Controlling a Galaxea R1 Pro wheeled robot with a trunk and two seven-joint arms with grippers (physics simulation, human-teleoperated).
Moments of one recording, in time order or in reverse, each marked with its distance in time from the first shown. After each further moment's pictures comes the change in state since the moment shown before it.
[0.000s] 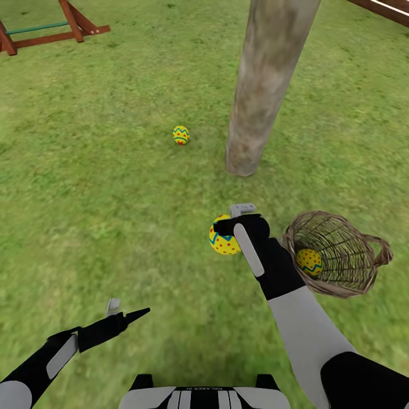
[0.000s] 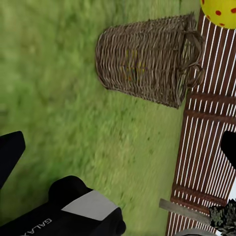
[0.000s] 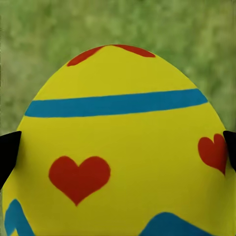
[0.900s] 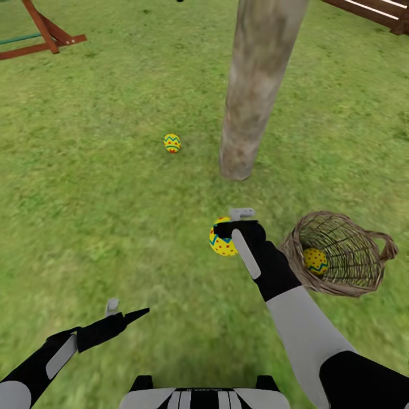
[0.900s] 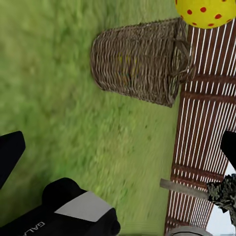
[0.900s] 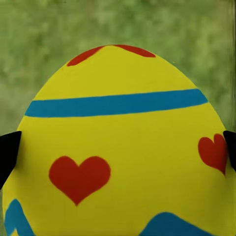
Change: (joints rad) left arm 0.000 0.003 0.000 0.002 -0.002 -0.003 -0.038; right arm 0.000 0.000 0.002 0.106 0.001 -0.137 0.001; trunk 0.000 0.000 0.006
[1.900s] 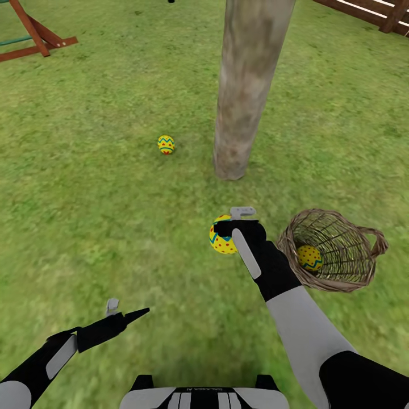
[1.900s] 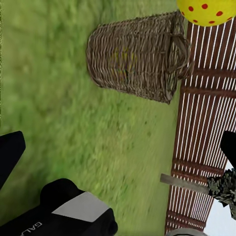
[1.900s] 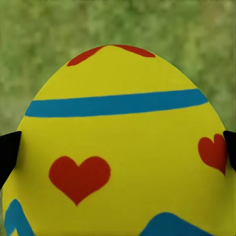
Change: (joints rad) left arm 0.000 0.000 0.000 0.000 0.003 -0.002 -0.001; right arm 0.000 0.000 -0.001 -0.009 0.000 -0.014 -0.001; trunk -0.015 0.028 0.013
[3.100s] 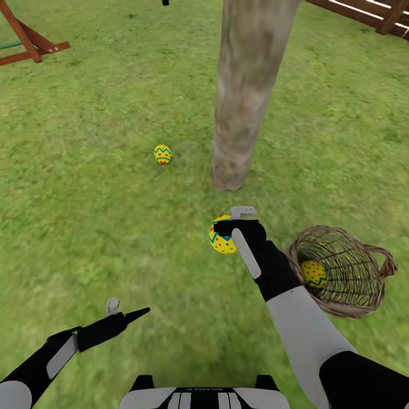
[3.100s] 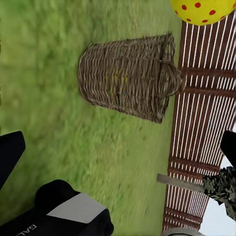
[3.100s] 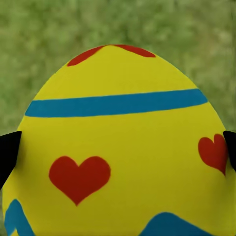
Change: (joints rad) left arm 0.000 -0.002 0.000 -0.006 -0.001 0.001 -0.017; right arm 0.000 0.000 0.001 -0.005 -0.001 0.000 -0.002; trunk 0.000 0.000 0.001
